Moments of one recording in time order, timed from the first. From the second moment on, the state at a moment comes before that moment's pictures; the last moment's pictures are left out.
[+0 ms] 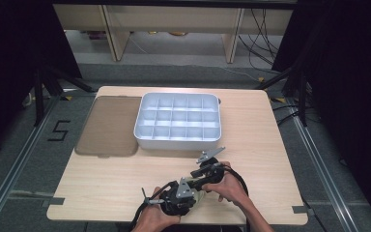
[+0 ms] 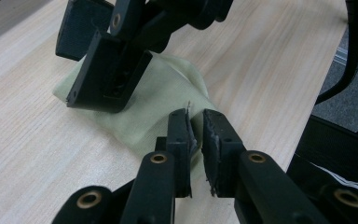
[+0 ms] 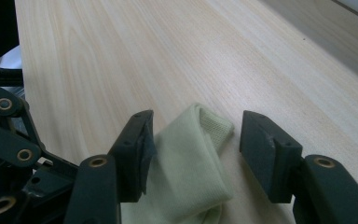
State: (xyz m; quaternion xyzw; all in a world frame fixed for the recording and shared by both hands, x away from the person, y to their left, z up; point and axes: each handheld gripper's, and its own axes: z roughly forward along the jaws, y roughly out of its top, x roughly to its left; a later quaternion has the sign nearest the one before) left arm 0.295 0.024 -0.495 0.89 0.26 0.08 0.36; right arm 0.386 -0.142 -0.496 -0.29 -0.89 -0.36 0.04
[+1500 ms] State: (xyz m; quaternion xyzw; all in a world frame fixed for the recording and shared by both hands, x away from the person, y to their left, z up) left arm 0.293 0.023 -0.497 0.89 0.27 0.08 0.36; right arm 0.378 -0.149 -0.498 -0.28 -0.90 -0.32 0.05
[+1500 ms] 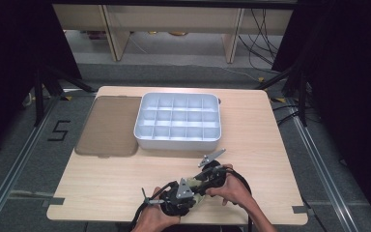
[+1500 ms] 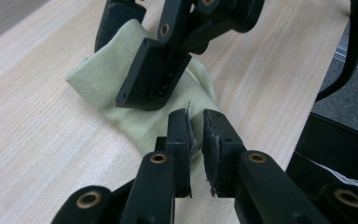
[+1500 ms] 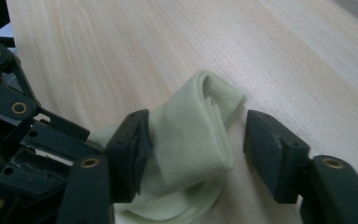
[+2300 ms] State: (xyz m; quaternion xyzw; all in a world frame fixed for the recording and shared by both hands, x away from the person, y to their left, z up) left arm 0.288 0.046 -0.486 0.87 0.29 0.05 0.39; right arm 0.376 -0.155 -0.502 -0.32 -0.88 -0.34 0.09
